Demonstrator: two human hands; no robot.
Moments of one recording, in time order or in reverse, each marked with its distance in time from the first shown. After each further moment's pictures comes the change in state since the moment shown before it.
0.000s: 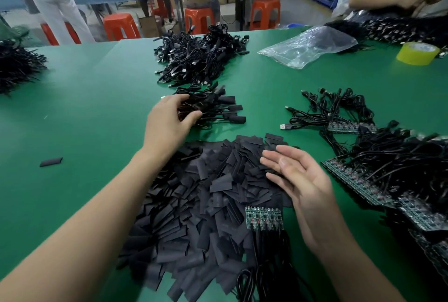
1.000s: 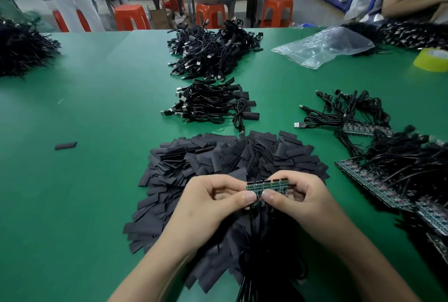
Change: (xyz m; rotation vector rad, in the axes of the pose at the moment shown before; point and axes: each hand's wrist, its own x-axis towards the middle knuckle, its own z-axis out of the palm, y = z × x) left_hand -0.158 0.032 -0.013 -1.046 -0.464 -0.276; right_hand -0.007 0.001 -0.001 -0.446 -0.482 0.045
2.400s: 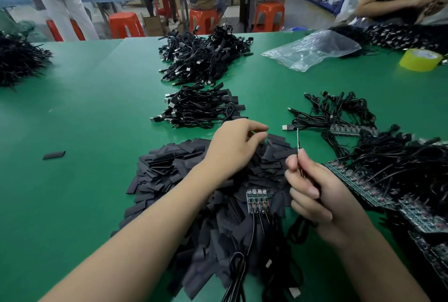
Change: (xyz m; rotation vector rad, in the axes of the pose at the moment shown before) left_hand 0.129 0.024 0.042 0.931 0.082 0.371; right_hand 0.002 -0.021 -0.027 0.881 0.095 0.150
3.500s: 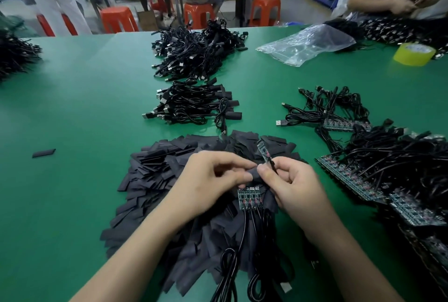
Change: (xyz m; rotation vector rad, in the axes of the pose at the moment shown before) left_hand -0.078 -0.012 -0.016 -0.520 -0.148 -0.057; right_hand 0.013 0.033 -0.019 -0.963 0.192 -0.330
